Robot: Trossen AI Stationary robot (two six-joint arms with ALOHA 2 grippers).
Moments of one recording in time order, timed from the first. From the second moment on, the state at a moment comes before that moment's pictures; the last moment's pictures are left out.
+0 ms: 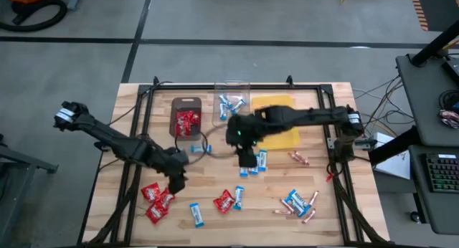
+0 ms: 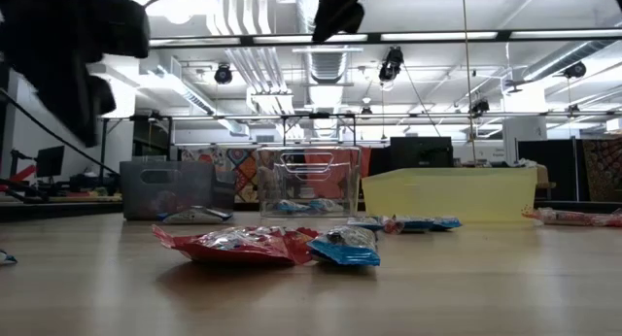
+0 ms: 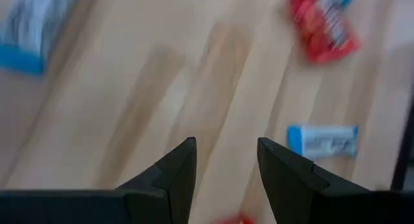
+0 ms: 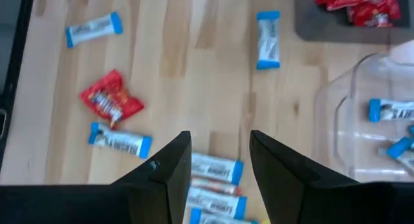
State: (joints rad) left arm -0.44 1.17 0.72 -0.62 -0.08 -0.85; right arm 0.05 1.87 1.89 -1.06 -0.09 0.00
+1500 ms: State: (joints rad) left arm -0.72 1.75 0.99 -0.94 -0.02 -1.15; right arm 0.18 1.79 1.75 -0.98 -0.04 0.14
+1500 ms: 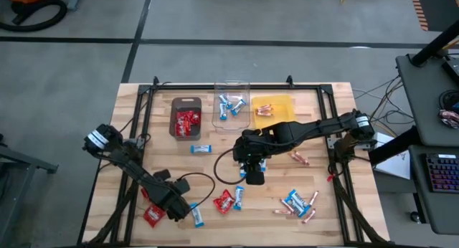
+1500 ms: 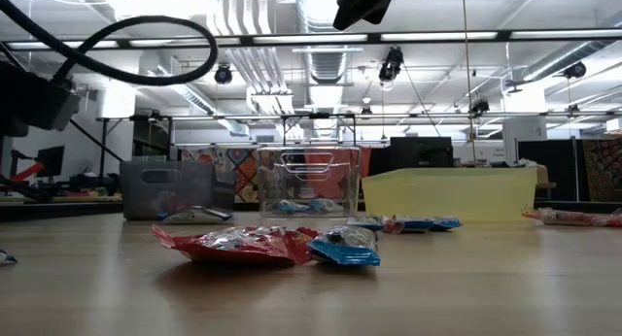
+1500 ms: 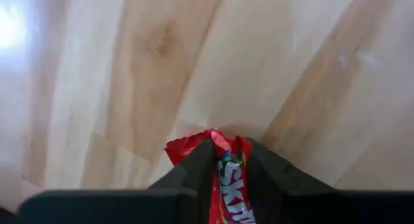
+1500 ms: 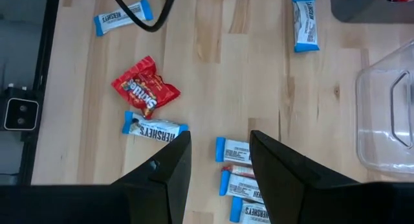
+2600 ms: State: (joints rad) left arm -0.56 1.59 1.29 -1.20 -0.39 -0.39; right arm 0.34 1.68 1.75 -1.25 0.01 0.33
